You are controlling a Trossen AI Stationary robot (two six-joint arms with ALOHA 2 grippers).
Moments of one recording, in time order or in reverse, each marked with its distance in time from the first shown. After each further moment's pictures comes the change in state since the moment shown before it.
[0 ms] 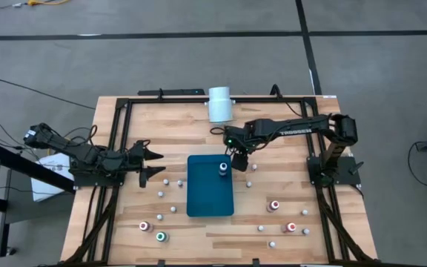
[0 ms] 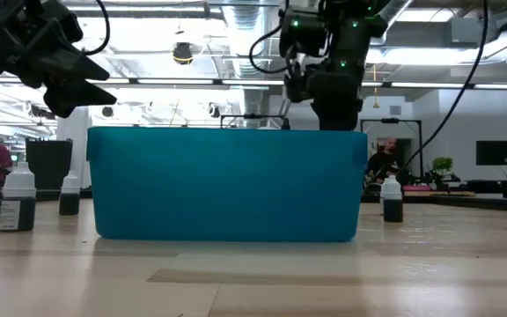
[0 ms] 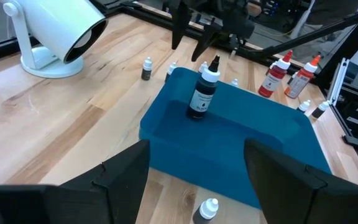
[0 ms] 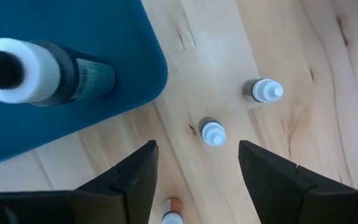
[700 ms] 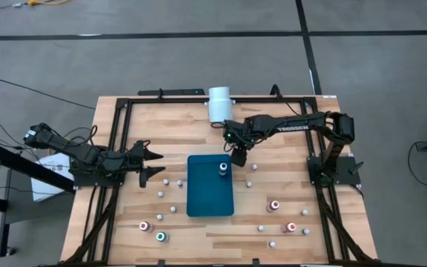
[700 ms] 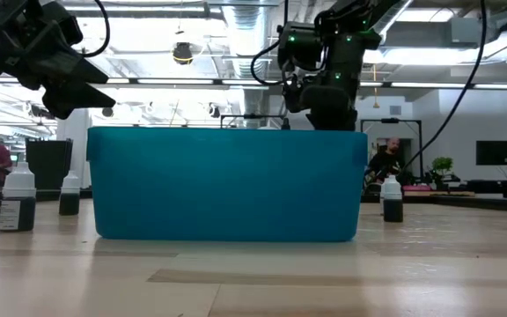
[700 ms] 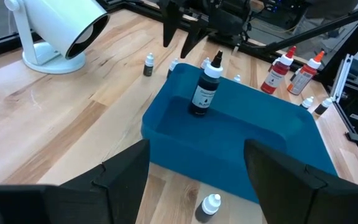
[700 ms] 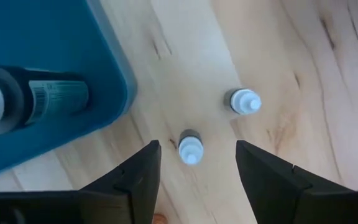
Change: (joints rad) left arm 0.000 0.000 0.000 -0.019 0.000 -0.008; right arm -0.064 0.021 -0.010 0.041 -0.022 -0.017
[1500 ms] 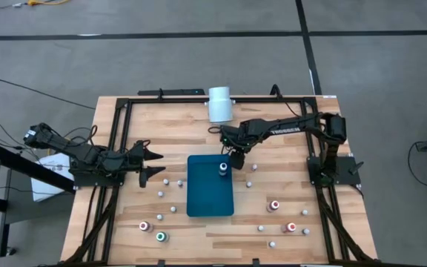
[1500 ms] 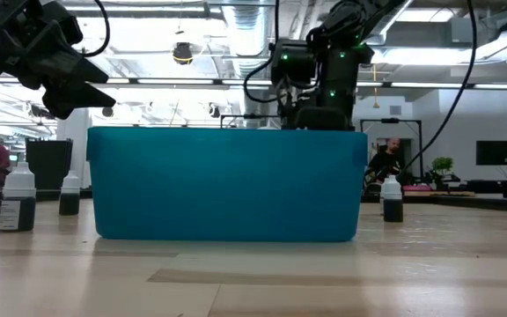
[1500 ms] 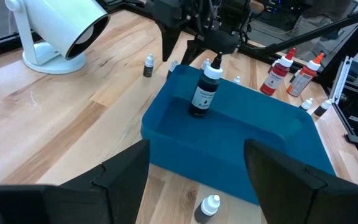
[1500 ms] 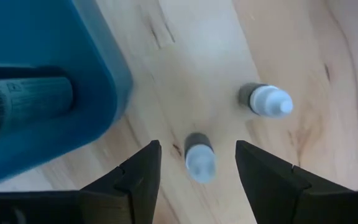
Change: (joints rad) left arm 0.000 0.000 0.000 0.003 -0.001 -0.005; right arm 0.010 0.082 -0.001 0.028 0.006 0.026
